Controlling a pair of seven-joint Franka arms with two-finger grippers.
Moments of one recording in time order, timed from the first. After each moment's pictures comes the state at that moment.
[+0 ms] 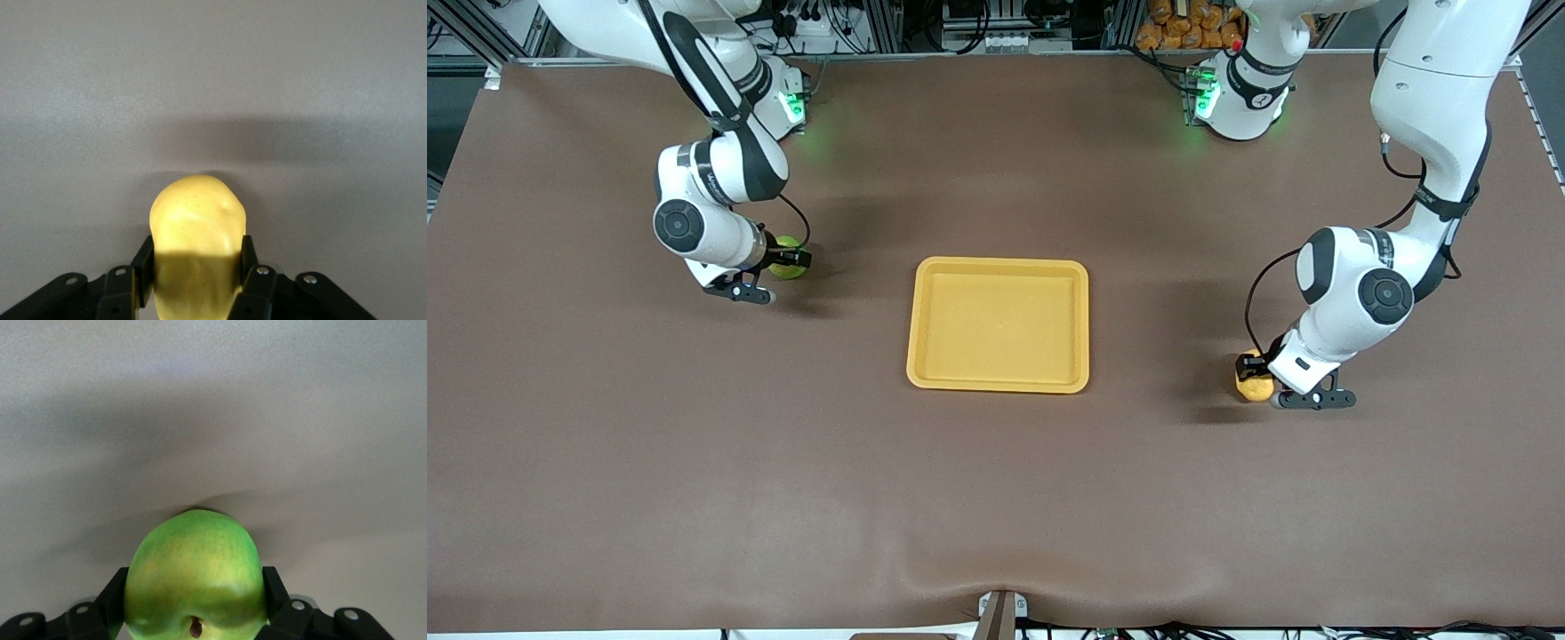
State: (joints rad) left arm 0.03 0.49 -0.13 -2.04 0.04 2.61 -0.14; right arm 0.07 0.17 0.15 -2.51 0.09 2.37 0.36
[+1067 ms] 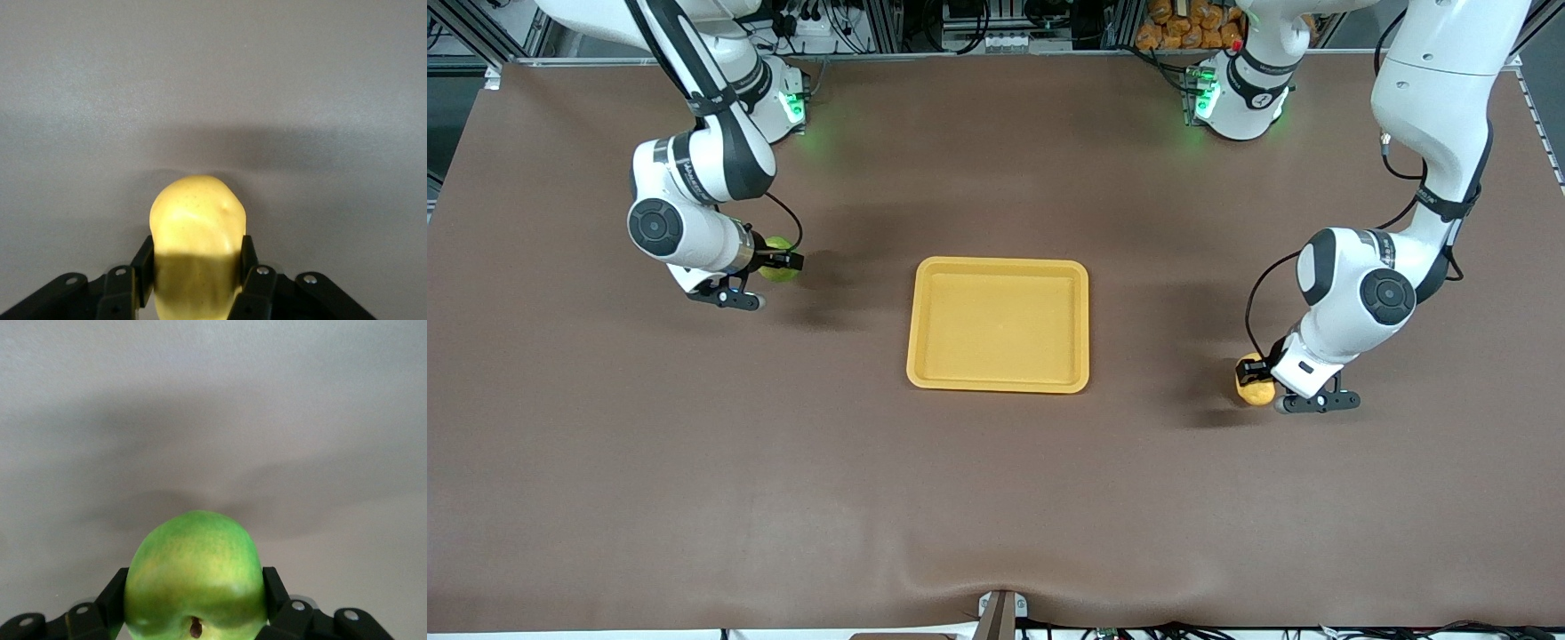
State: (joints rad) left arm 0.03 0.49 -0.13 -2.02 0.04 2.62 -0.18; right arm 0.07 0.11 0.15 -2.38 0.10 2.18 0.36
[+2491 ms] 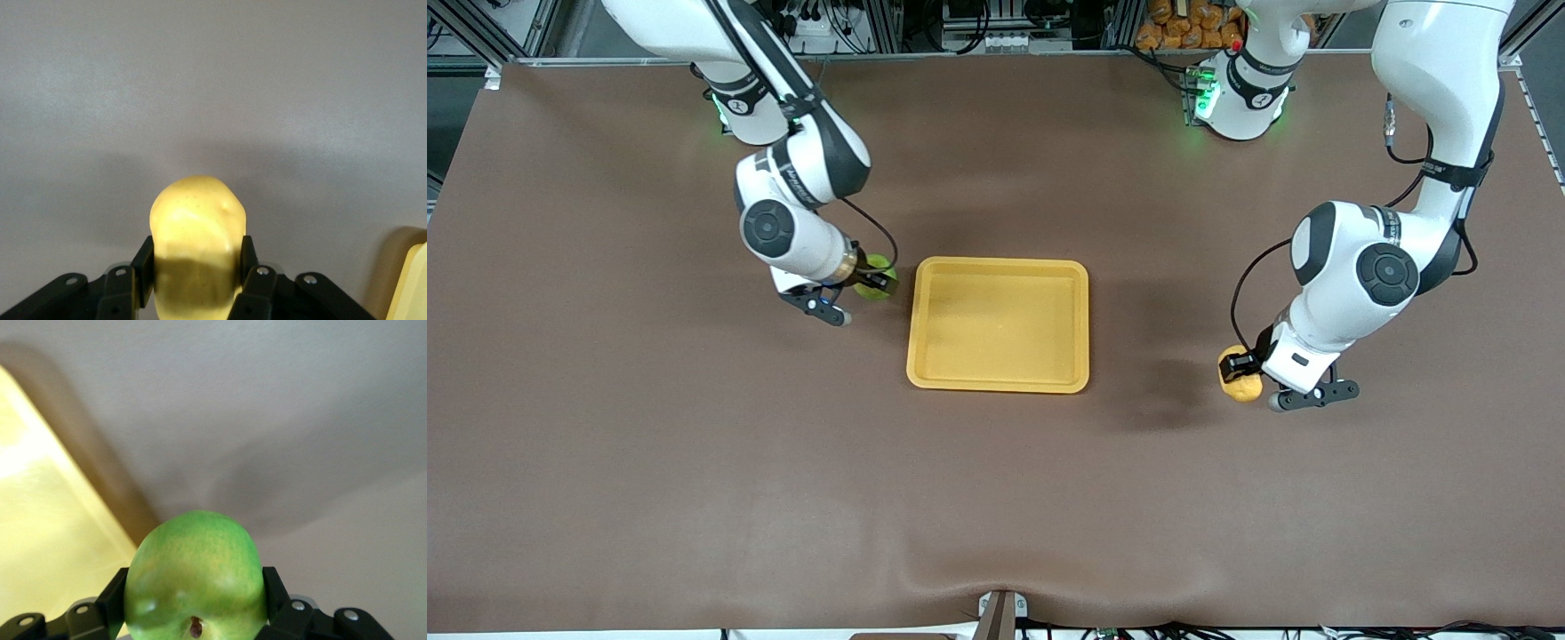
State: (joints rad) left arm 0.00 0.38 -0.20 -1.96 0.04 2.45 -0.39; right arm 0.37 0.31 0.17 -2.13 0.24 2.30 0.86
